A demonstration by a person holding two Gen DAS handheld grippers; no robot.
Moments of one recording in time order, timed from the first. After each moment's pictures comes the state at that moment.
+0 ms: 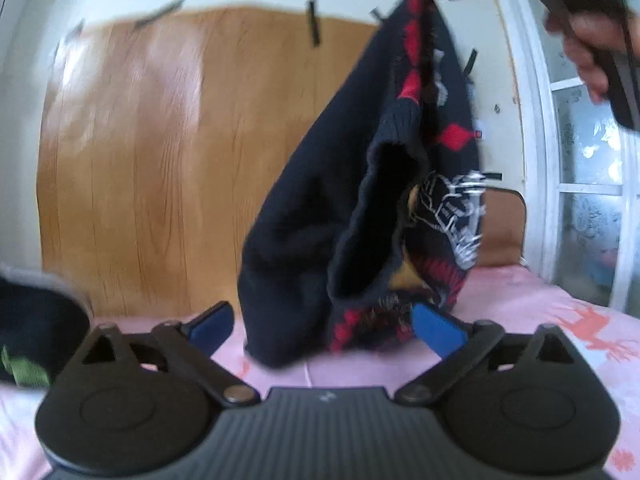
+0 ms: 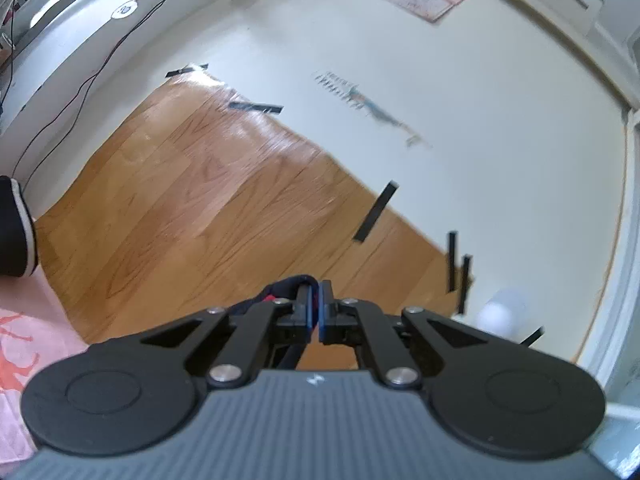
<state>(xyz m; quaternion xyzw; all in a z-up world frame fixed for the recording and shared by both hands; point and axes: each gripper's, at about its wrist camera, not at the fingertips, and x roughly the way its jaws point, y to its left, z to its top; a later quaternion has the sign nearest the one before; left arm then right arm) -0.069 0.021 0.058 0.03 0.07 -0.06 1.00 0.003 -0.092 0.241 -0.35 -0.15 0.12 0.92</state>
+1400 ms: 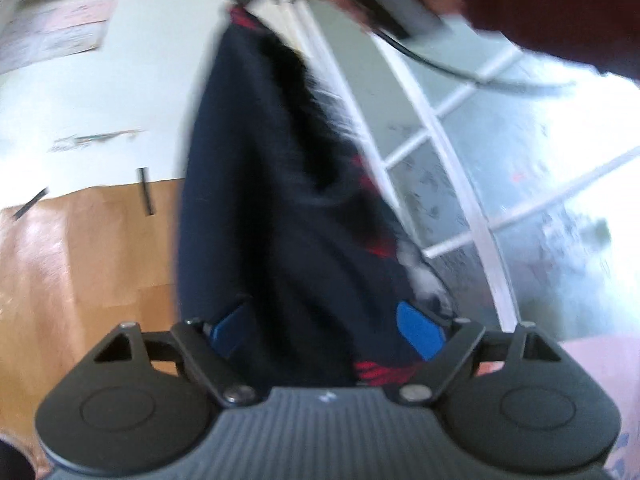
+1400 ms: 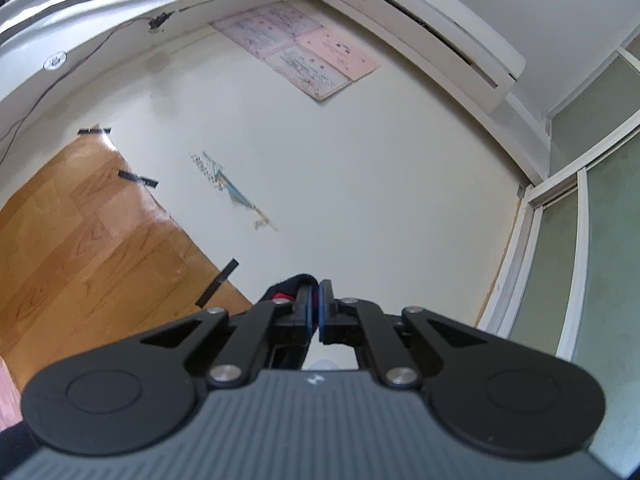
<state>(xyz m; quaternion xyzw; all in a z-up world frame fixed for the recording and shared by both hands) -0.166 -0.124 0.054 0.15 -0.12 -0.21 0.96 -0.095 -0.166 0.330 -0.35 -0.26 0.02 0.90</state>
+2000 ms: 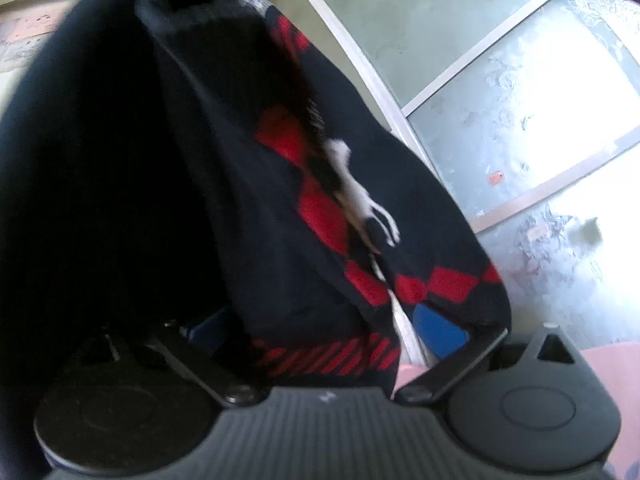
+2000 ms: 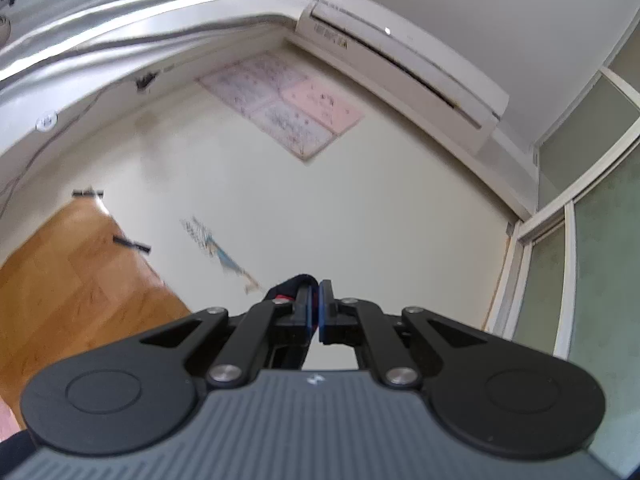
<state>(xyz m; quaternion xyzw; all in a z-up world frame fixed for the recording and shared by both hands) -0.130 -0.184 0.070 0.16 -0.14 -0.24 0.95 -0.146 -0.161 0.368 -0.32 -0.32 0.05 0.89</state>
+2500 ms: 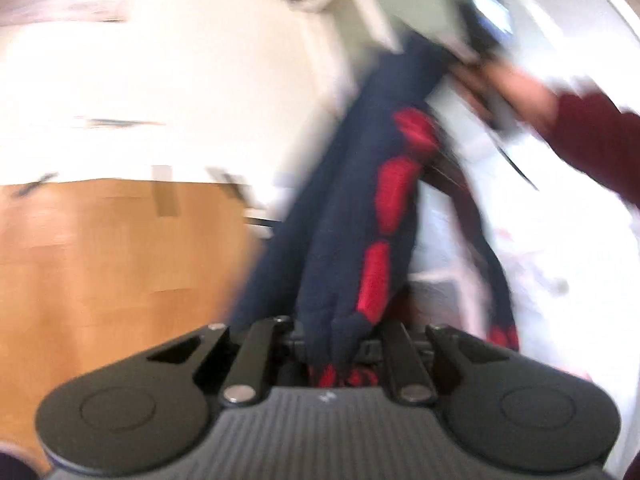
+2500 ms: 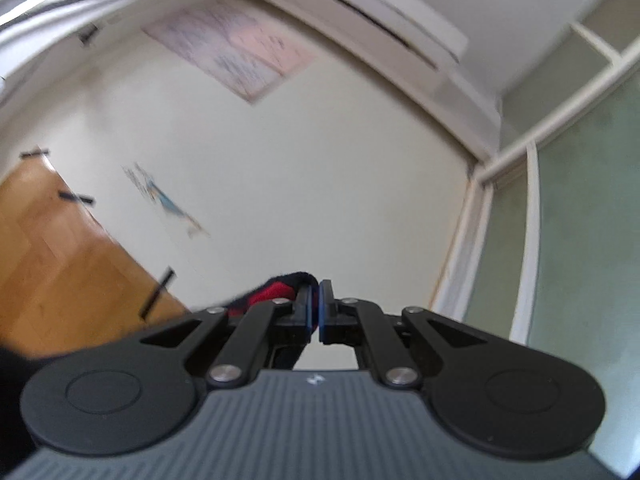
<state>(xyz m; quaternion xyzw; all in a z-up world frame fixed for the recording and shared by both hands) -0.184 0.022 0.142 0.06 -0.10 -0.27 0.96 -0.087 -0.229 0.372 -0.28 -0.24 -0.03 0.93</state>
